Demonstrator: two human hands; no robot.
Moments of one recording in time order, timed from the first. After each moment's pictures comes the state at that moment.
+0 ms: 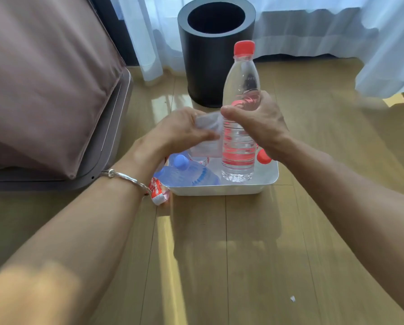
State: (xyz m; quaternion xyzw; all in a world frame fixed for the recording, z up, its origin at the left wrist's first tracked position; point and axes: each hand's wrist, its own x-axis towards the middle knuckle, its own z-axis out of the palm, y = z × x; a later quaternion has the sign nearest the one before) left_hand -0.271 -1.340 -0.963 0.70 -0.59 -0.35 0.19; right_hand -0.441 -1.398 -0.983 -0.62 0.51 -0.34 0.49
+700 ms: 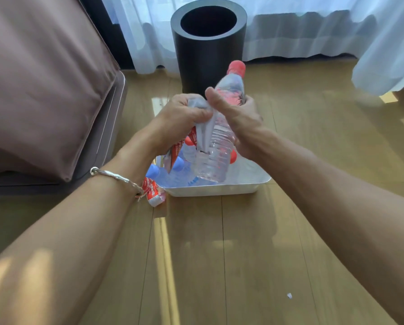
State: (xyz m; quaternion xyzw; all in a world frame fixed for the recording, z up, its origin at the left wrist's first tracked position) left_hand -0.282 -1.341 -0.948 0.58 -0.51 -0.49 0.41; right_hand -0.411 -1.397 -0.984 -0.40 0.46 -0.39 0.69
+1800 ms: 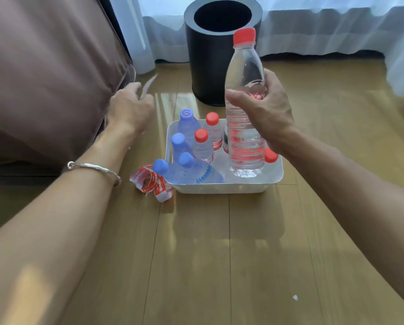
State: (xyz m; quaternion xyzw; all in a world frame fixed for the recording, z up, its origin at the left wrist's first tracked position) left_hand -0.207 -1.329 -0.952 0.86 -0.42 -0.12 0.25; right_hand -0.432 -1.400 -0.973 -0.63 0.45 -0.40 0.48
